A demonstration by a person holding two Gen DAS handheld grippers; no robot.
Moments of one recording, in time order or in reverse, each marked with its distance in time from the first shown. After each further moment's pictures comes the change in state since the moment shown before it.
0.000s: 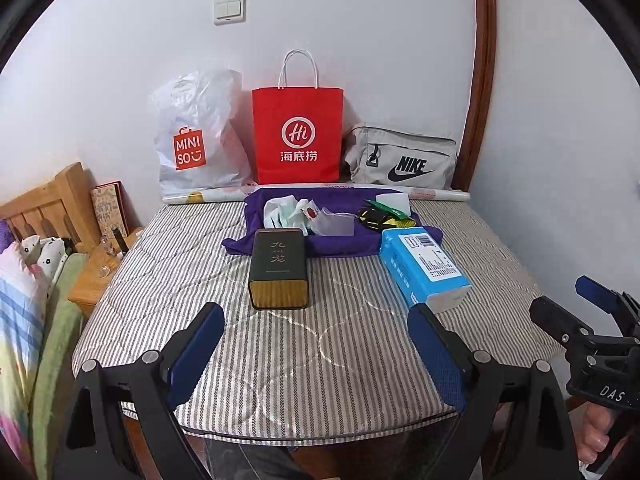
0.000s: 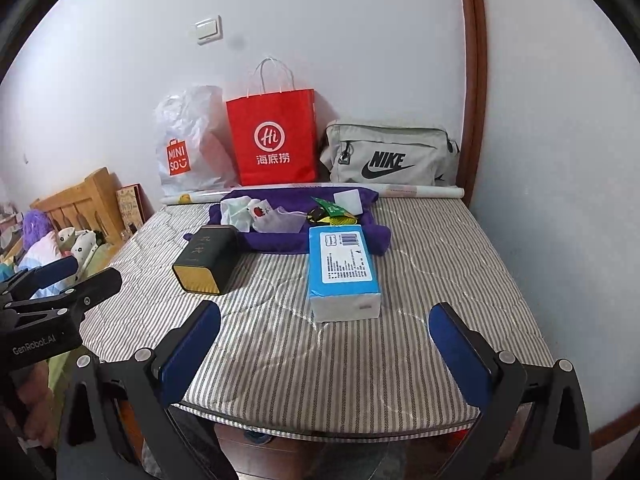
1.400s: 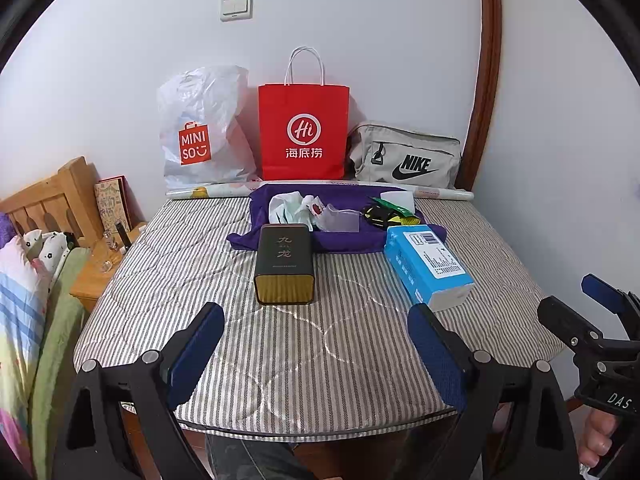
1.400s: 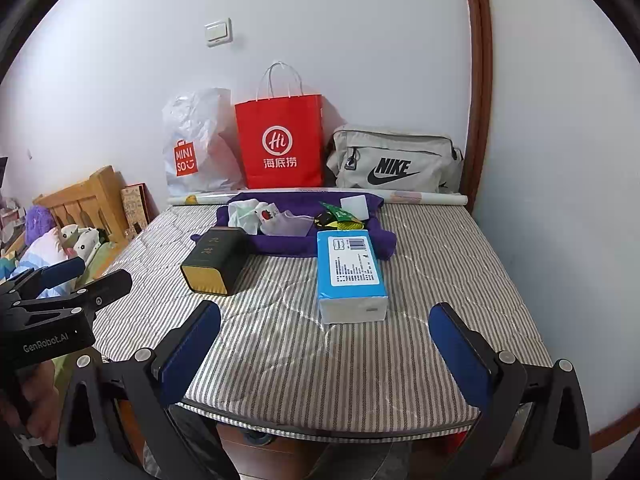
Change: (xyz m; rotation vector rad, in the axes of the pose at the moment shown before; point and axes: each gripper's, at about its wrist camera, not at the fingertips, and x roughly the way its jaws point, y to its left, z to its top) left arm 0.000 0.006 -0.002 -0.012 0.009 0.008; right arm -0.007 0.010 0.000 -0.020 -0.014 0.006
